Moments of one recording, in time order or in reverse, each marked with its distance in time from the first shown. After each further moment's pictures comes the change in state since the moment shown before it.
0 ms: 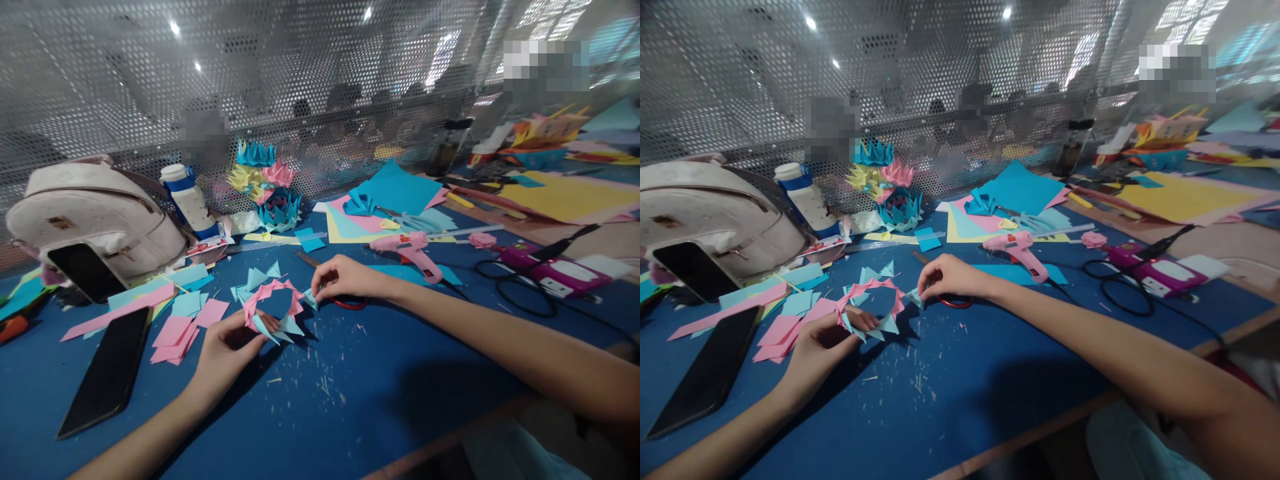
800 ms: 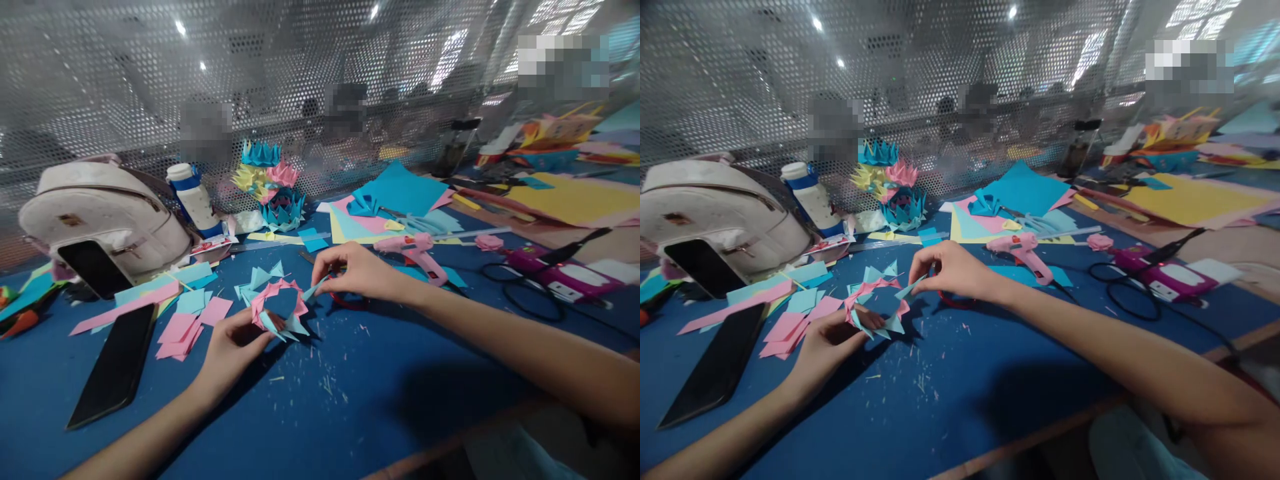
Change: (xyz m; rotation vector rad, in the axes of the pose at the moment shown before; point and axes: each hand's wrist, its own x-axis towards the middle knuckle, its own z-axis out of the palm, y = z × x) left_hand 0.000 -0.001 0.002 0.001 -0.016 -0.035; right_hand -0.011 -0.051 0.001 -0.116 0.192 -0.212
